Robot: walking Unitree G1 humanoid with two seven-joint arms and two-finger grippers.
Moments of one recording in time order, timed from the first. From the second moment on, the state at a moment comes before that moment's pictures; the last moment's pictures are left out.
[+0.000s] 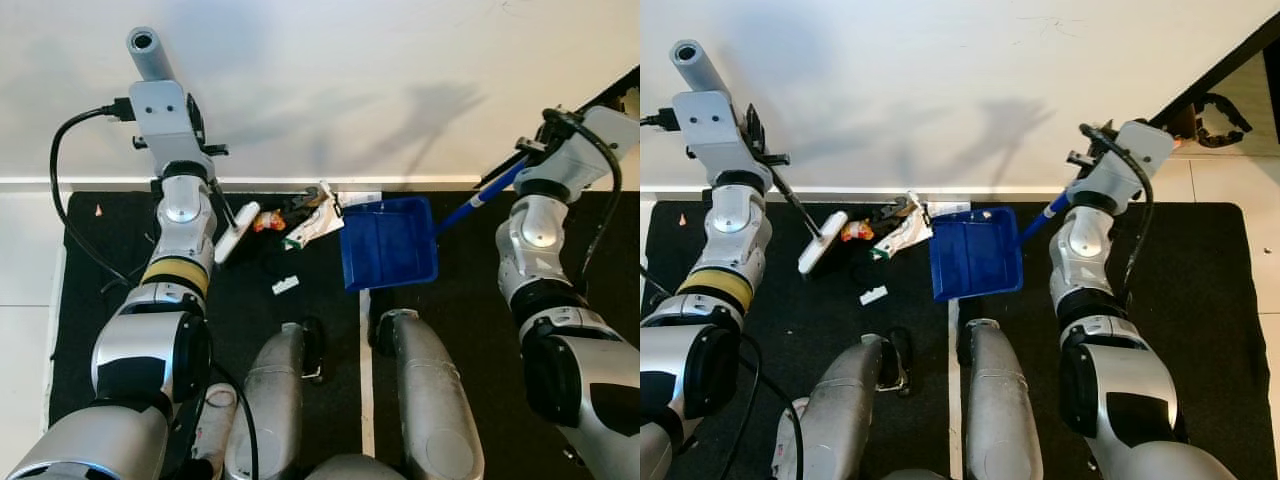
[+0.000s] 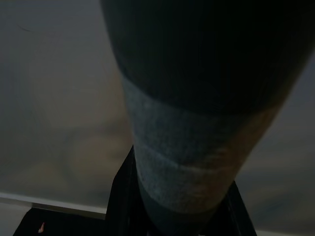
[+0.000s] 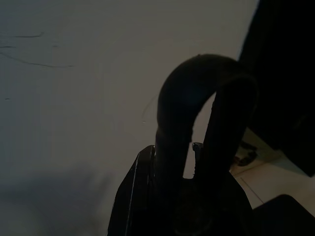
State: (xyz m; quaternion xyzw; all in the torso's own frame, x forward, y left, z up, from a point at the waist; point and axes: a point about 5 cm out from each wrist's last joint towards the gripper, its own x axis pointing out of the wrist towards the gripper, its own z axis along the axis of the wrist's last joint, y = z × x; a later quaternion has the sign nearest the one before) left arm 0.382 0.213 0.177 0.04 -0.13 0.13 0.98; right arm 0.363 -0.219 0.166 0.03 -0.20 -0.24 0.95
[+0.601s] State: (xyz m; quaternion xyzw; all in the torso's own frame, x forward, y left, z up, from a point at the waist) left arm 0.390 0.107 0.166 0.00 -0.09 0.08 0.99; right arm 0.359 -0.211 0.161 0.00 -0.20 -0.24 0.95
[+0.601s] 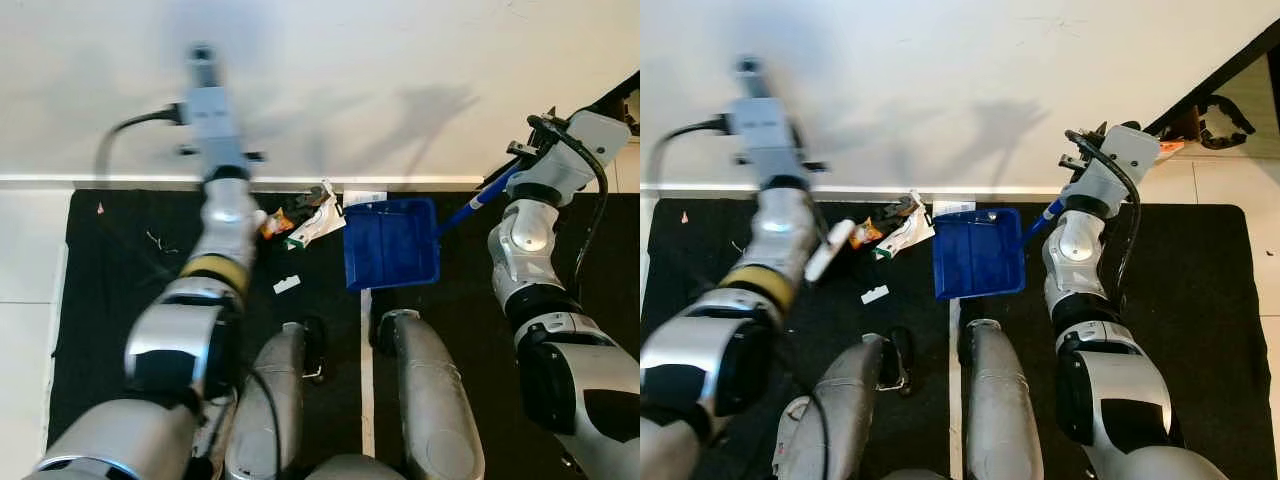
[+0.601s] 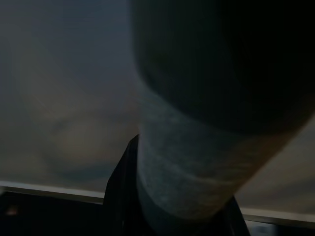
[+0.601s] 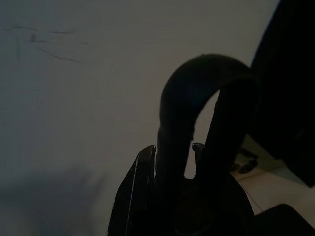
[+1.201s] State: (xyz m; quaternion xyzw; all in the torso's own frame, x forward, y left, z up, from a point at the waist) left arm 0.402 0.069 0.226 -0.25 -0.10 0.08 0.96; right arm 0.350 -0.259 0.162 0.01 -0.19 -0.32 0.93
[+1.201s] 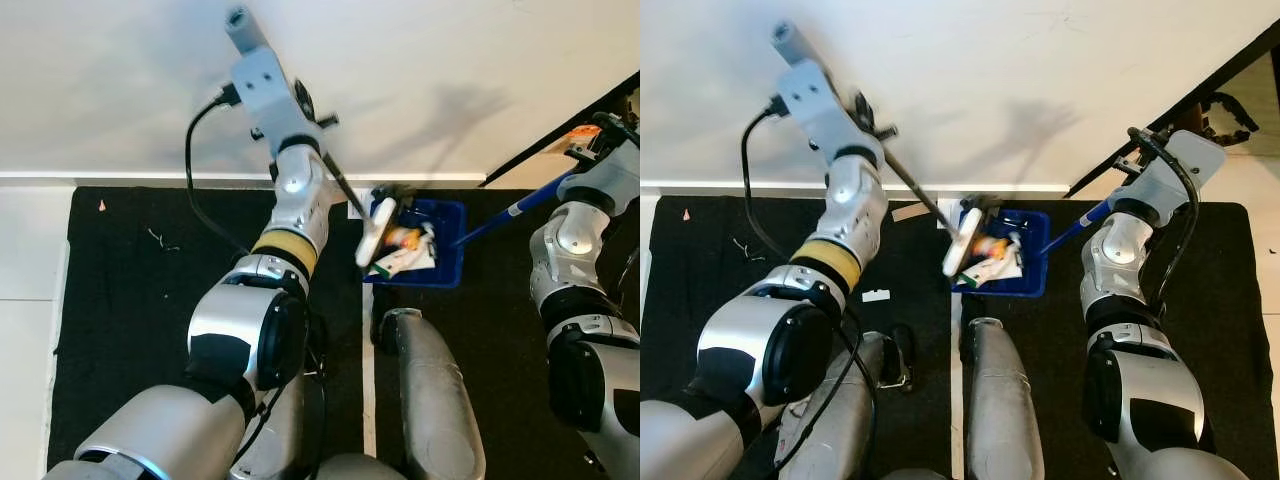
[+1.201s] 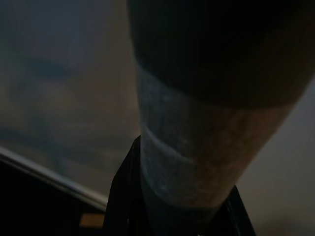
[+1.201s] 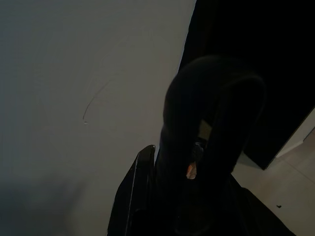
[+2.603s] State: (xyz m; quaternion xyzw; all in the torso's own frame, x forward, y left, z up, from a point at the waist) left arm 0.345 0.280 0.148 0.13 -0.02 0.21 0.97; right arm 0.359 -0.237 0.160 0.02 -0.17 -0.29 0.94
